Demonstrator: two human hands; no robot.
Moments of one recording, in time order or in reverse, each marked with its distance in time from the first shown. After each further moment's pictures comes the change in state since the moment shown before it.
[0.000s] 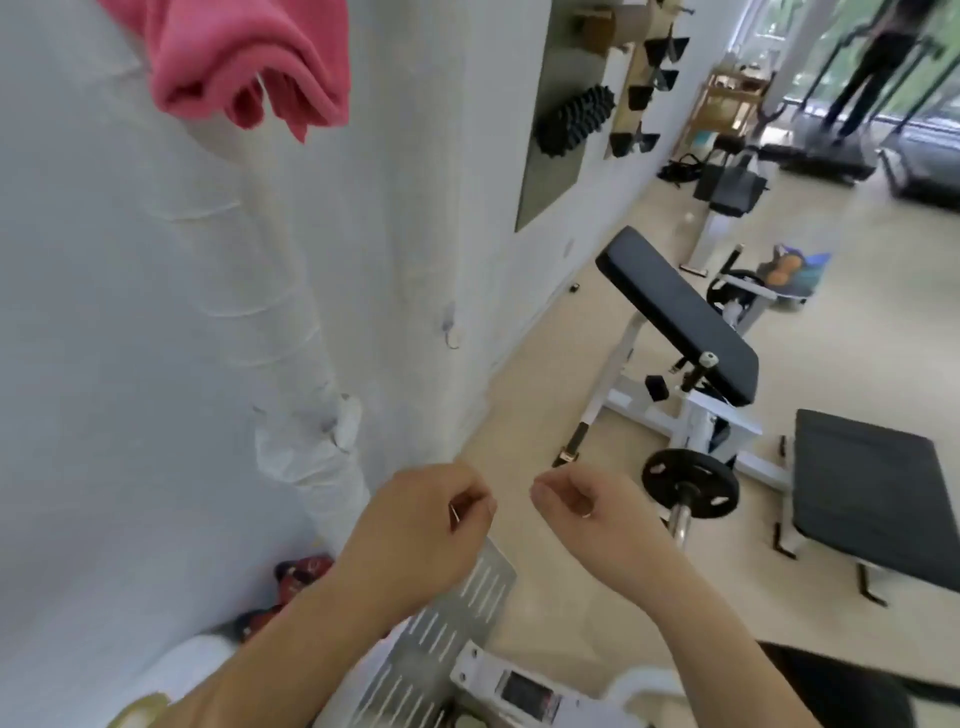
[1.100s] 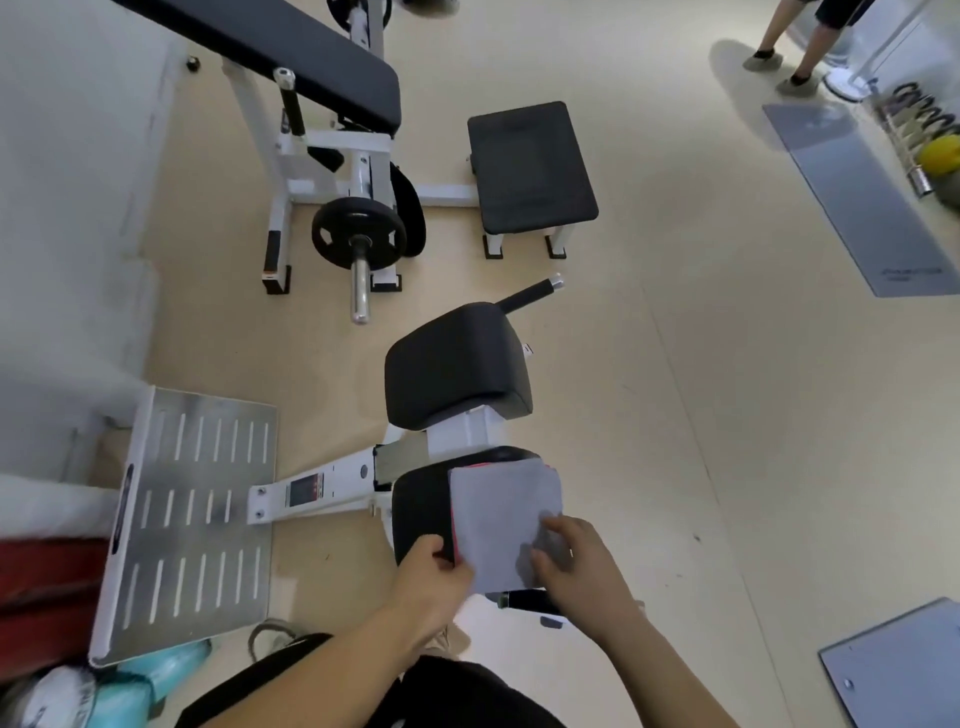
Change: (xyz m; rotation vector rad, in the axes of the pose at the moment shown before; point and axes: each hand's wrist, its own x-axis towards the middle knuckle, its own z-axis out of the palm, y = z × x) left_hand -0.230 0.155 0.459 -0.212 -0.868 -0.594; right_hand -0.410 0.426 -0.044 0.143 0.173 0.840
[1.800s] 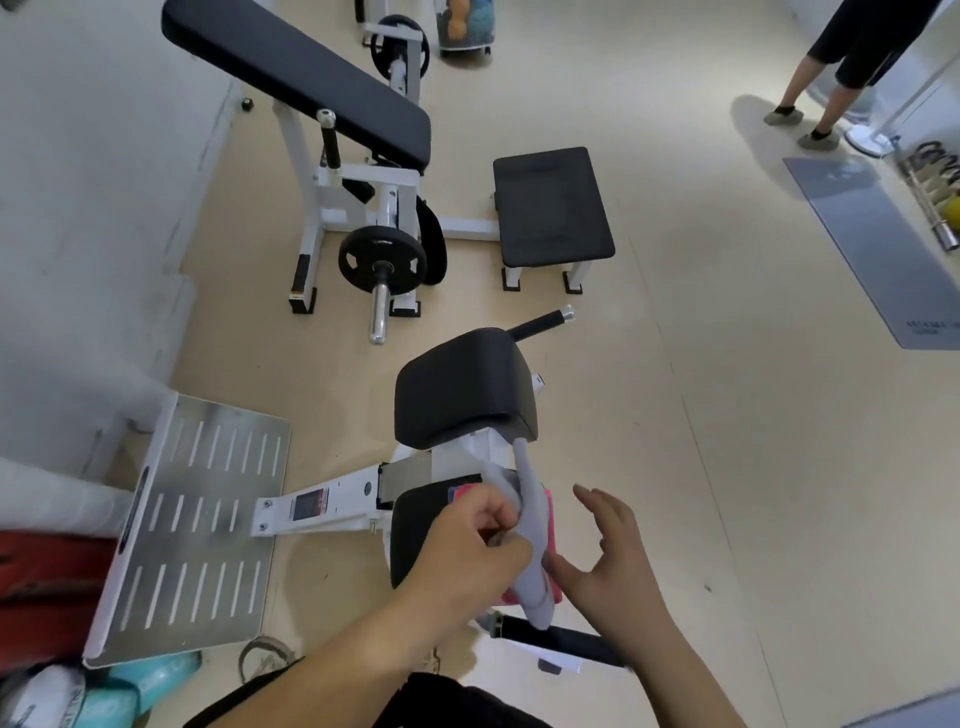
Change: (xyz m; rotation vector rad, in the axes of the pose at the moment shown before) left_hand -0.049 0.078 0.008 -0.104 -0.016 0.400; right_hand -0.011 -0.012 -0.047 0.120 0.232 -0.232
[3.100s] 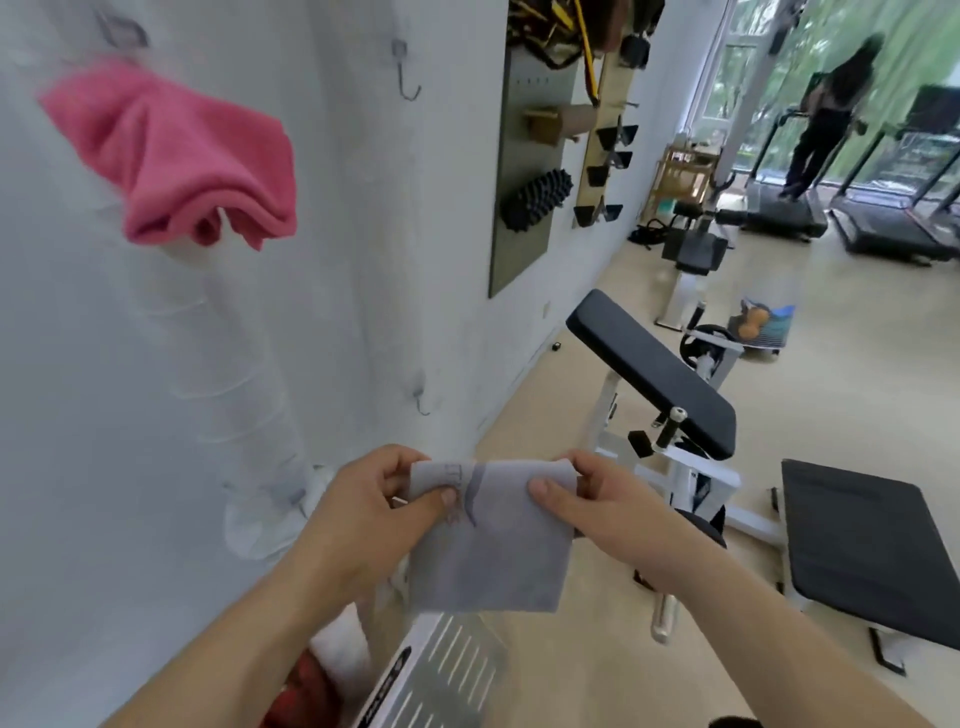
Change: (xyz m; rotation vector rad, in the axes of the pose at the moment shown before) left_hand -0.163 0.078 -0.535 -0.009 0.918 0.248; right_hand 0.073 -0.579 0.198 0.136 -0.649 -0.610
